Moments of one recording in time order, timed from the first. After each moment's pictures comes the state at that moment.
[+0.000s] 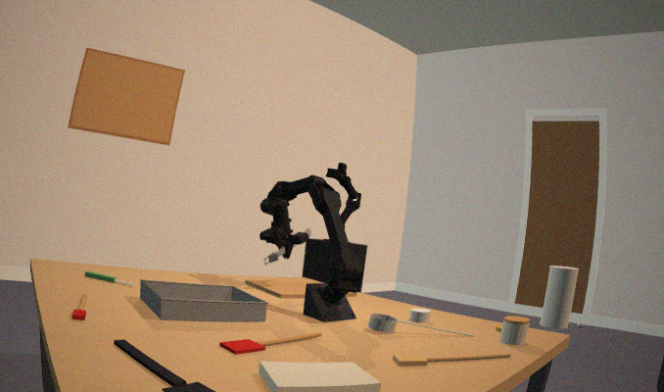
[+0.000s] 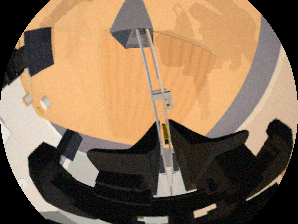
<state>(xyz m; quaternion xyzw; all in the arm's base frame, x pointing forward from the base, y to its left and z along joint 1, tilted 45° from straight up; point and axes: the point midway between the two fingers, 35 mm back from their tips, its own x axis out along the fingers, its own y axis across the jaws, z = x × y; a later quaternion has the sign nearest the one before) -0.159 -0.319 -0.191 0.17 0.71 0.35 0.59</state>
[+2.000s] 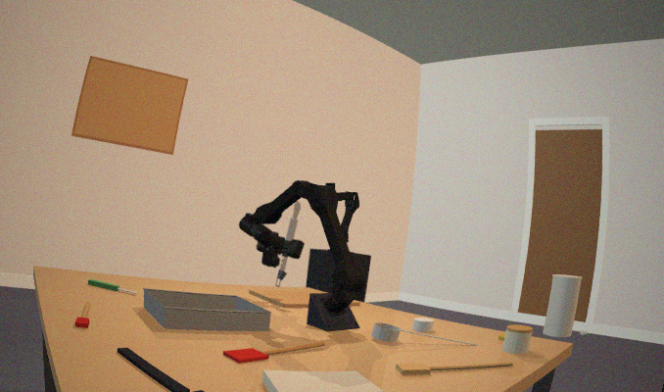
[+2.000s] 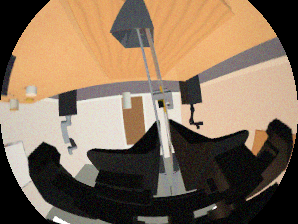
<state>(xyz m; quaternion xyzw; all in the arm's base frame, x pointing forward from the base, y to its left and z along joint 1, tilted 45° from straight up) -0.129 -0.332 -0.157 0.01 0.90 0.37 0.24</state>
